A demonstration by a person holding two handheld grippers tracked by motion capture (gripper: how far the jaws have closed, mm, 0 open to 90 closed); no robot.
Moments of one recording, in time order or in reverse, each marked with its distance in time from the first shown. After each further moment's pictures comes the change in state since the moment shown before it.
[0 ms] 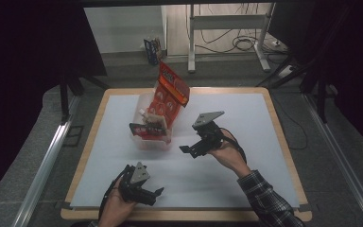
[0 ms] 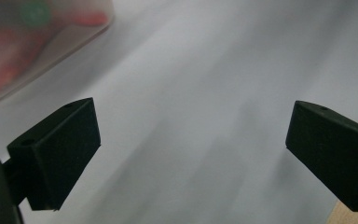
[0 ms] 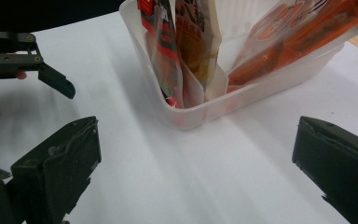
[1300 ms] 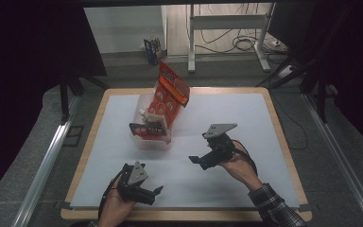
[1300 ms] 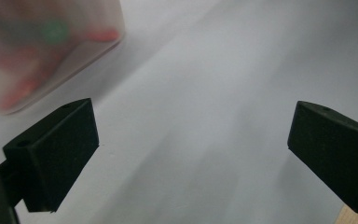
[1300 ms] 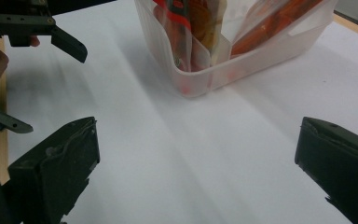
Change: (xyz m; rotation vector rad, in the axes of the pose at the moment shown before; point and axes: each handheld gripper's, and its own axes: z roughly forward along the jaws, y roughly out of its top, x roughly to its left) left arm 0.001 0.000 -0.005 -0.050 0.021 0.001; right arm 0.017 -0.031 -0.028 -0.007 -0.036 0.010
